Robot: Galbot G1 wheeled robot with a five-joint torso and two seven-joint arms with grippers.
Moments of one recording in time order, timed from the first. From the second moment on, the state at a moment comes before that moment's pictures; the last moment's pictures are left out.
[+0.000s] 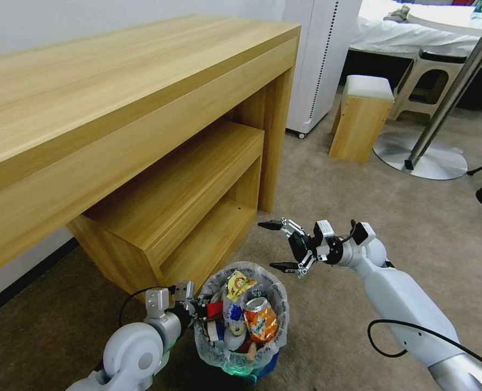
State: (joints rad) left arm 1.33 -1.03 -0.17 -2.08 -0.98 0.63 -0.43; right arm -0.71 1.06 0.13 1.36 0.95 0.11 -1.54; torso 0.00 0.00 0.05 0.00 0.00
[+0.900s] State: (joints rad) left arm 1.45 -0.94 -0.24 -2.30 -0.99 0.64 -0.50; right arm -0.75 1.04 0.17 1.38 0.97 0.14 -1.52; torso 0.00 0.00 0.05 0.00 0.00
